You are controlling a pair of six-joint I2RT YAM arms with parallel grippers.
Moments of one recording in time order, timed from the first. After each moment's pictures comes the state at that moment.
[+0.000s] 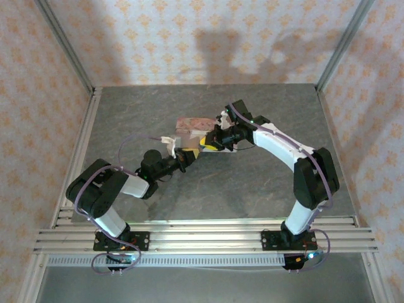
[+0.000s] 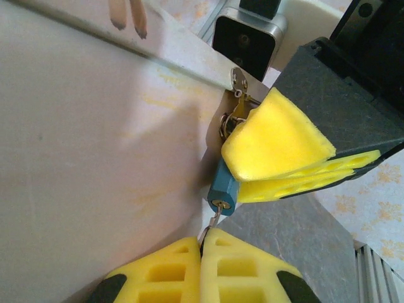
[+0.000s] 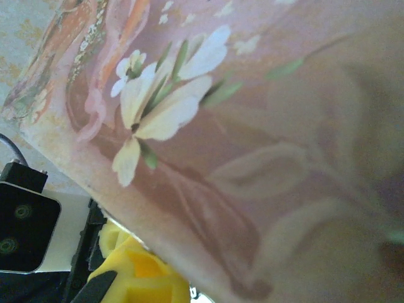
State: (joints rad) left arm -0.47 1.64 0.39 1.16 0.42 -0.58; right arm 0.51 1.71 1.33 -0.58 -0.68 0.76
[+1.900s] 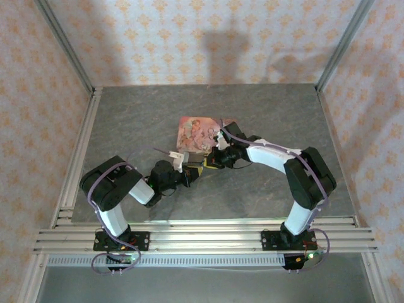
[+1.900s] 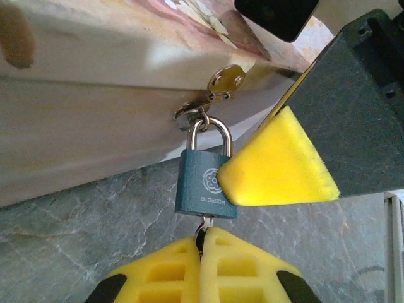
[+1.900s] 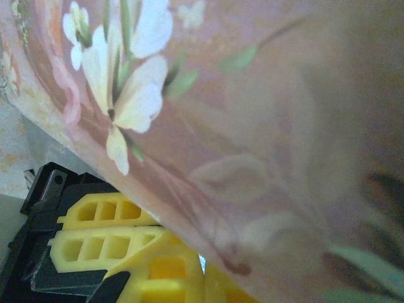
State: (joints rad) left arm -0.59 1.76 0.33 1.11 0.31 -0.59; right arm 0.58 1.73 1.05 -0.37 -0.57 0.67
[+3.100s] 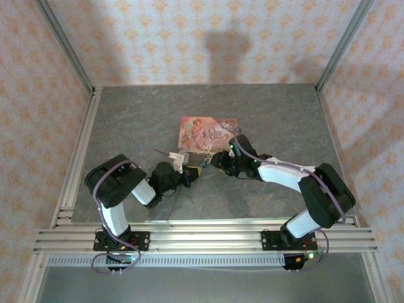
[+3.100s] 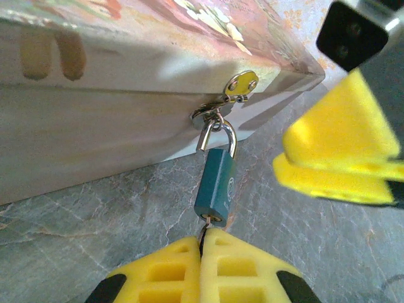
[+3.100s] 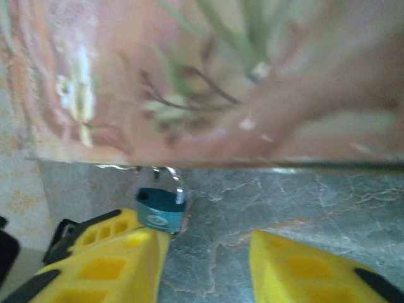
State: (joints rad) left arm -0.60 1.81 0.32 1.16 0.26 -0.57; right arm 0.62 1.51 0.72 -0.01 -0.31 1.04
